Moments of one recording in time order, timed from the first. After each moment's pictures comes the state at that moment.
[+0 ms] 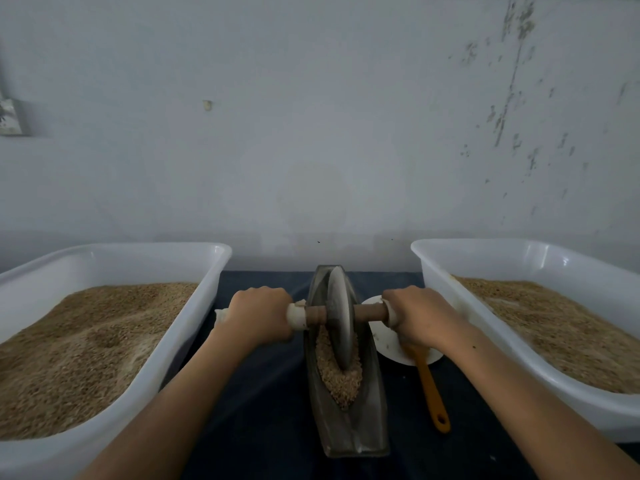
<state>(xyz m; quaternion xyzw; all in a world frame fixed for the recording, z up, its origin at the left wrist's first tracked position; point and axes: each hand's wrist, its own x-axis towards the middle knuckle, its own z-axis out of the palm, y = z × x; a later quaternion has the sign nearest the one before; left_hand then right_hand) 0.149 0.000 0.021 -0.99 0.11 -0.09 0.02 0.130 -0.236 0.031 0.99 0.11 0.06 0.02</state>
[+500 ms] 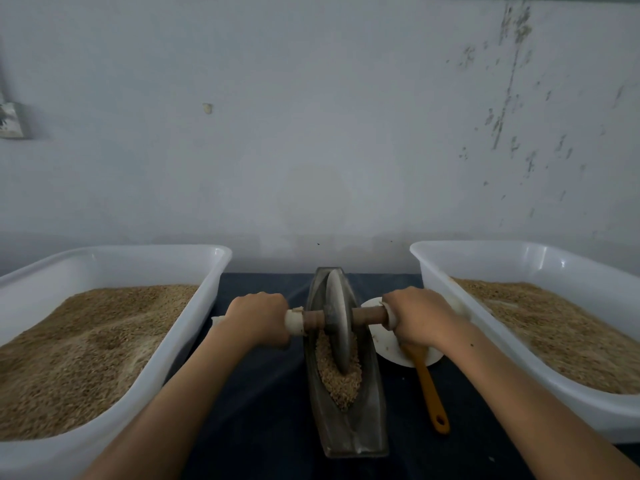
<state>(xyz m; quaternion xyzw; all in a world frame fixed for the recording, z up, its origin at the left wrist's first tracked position) 0.148 0.001 0.025 -0.99 0.10 -0.01 0.01 0.133 -0.238 0.029 0.99 0.11 0.07 0.02</state>
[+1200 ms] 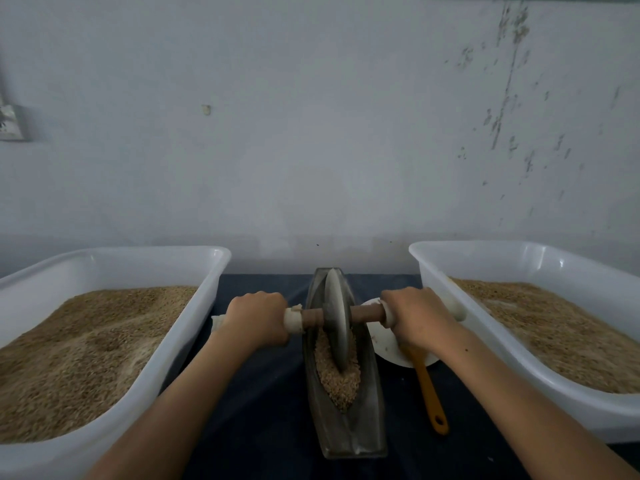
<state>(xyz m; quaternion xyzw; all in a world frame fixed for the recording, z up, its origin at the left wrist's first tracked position) 0.148 0.002 0.020 -0.99 0.10 -0.06 0.02 0.135 -0.236 0.022 0.99 0.09 0.11 0.04</state>
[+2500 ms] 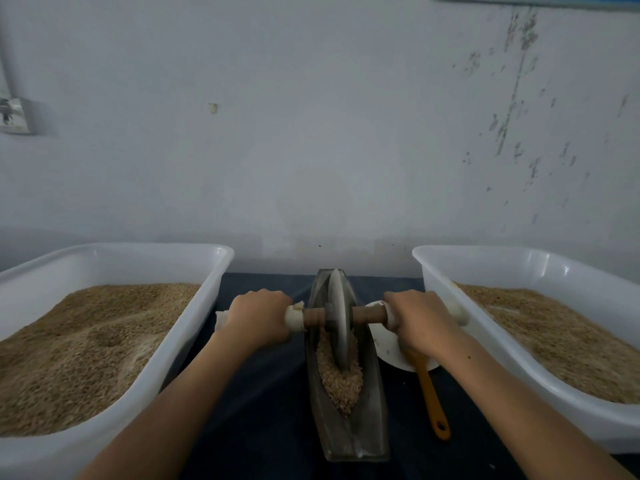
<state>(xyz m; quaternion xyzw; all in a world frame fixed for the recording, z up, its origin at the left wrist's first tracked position) 0.149 0.004 0.019 -0.99 0.11 -0.09 0.00 0.134 -0.234 0.022 0.99 0.09 0.12 0.03</state>
